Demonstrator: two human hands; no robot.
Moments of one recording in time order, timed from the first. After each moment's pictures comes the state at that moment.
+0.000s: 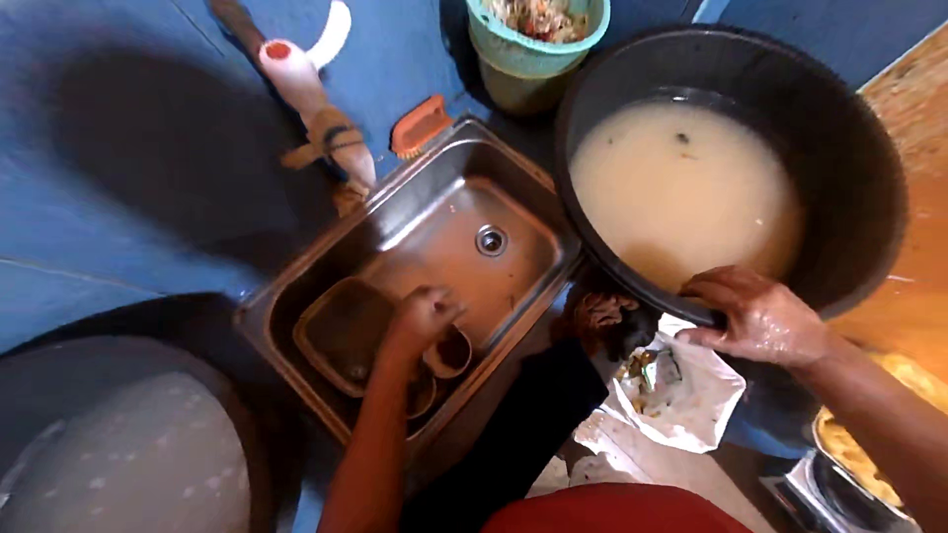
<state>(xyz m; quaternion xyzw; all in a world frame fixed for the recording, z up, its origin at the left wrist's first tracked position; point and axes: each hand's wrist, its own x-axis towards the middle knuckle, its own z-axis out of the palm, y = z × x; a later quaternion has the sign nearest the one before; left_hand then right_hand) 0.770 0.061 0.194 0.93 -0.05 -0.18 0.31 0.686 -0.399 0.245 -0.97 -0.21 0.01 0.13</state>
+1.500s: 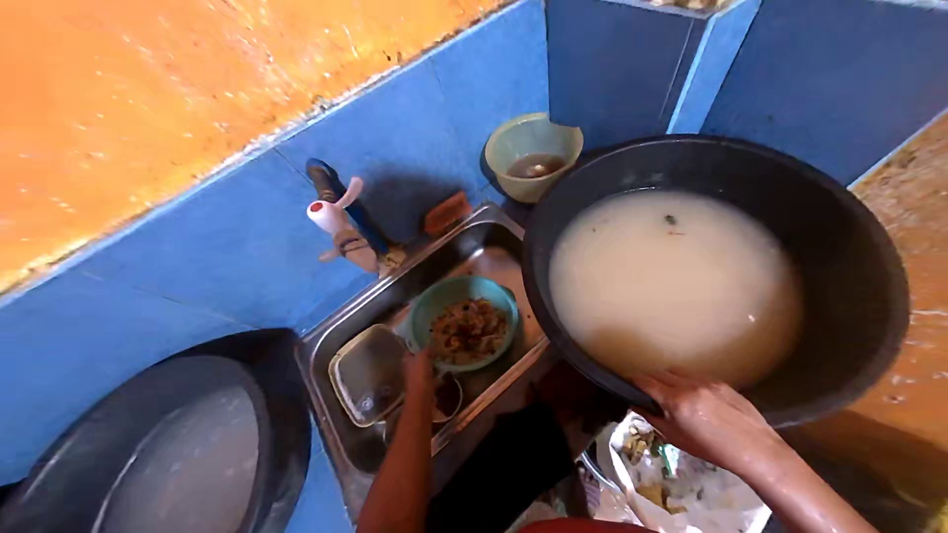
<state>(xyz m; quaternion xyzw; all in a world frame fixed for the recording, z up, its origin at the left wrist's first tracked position) 0.780 0.021 0.122 0.73 0.42 0.05 0.54 0.682 -0.401 0.239 -0.96 -0.25 0.00 0.14</state>
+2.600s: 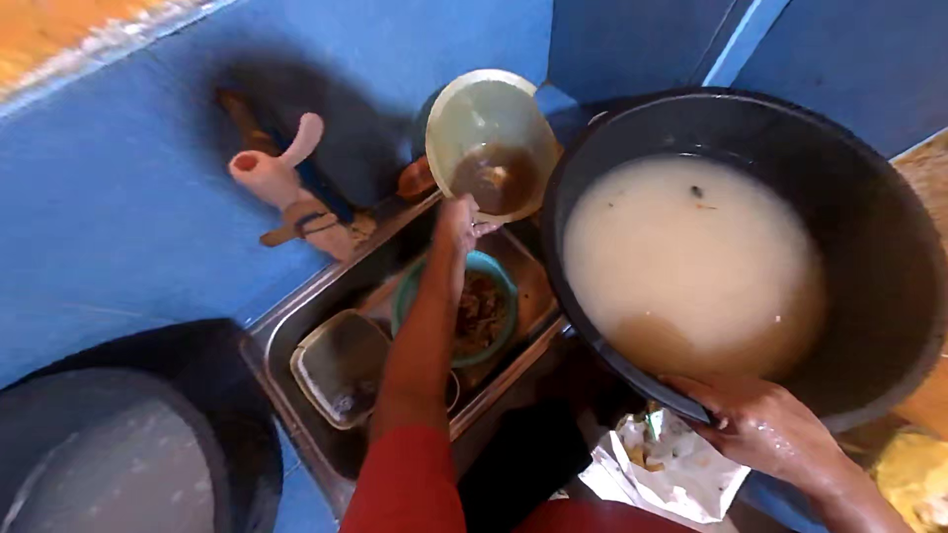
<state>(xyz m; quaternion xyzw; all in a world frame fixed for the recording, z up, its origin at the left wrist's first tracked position) 0.982 -0.067 0.210 0.64 0.25 -0.08 0.72 0.682 -0.404 0.233 -0.96 -0.24 -0.02 0.15</state>
